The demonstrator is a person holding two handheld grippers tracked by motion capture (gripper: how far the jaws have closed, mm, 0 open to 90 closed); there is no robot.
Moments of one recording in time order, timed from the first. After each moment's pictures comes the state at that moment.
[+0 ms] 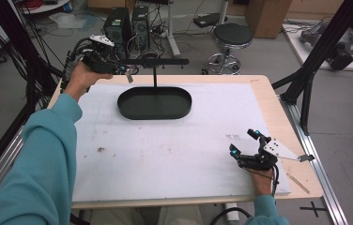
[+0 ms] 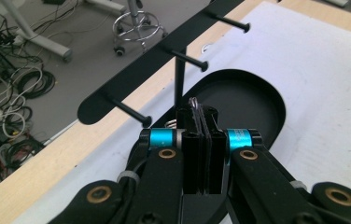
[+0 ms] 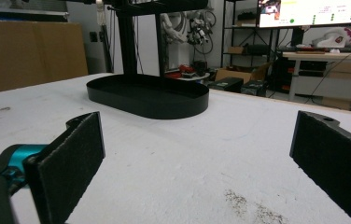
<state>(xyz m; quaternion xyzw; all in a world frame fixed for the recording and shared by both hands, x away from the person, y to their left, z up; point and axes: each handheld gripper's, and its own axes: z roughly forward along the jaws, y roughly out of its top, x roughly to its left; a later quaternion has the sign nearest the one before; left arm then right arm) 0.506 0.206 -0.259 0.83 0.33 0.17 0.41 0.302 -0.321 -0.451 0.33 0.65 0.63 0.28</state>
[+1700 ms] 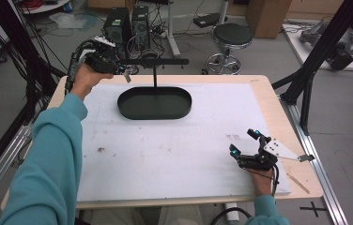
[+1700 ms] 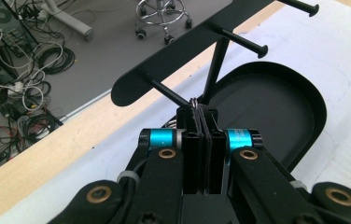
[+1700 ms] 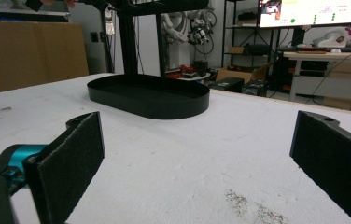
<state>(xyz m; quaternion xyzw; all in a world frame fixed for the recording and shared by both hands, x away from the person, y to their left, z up) 0.523 0.208 -0.273 0.82 0.38 0.18 0.38 0.303 -0.321 -0.451 0.32 0.65 0.63 0.28</state>
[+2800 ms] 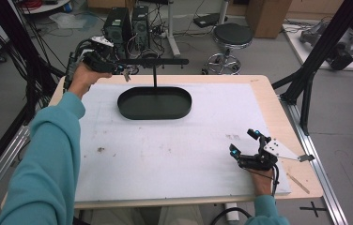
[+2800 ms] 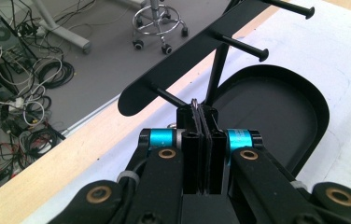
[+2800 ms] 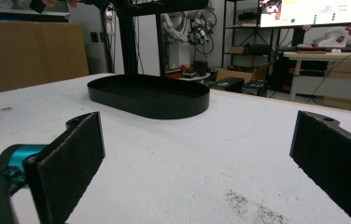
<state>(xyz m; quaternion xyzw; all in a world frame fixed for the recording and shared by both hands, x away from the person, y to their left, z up) 0.527 0.215 -0.275 0.82 0.35 0.19 0.40 0.303 -0.321 -0.451 0.32 0.65 0.63 0.28</state>
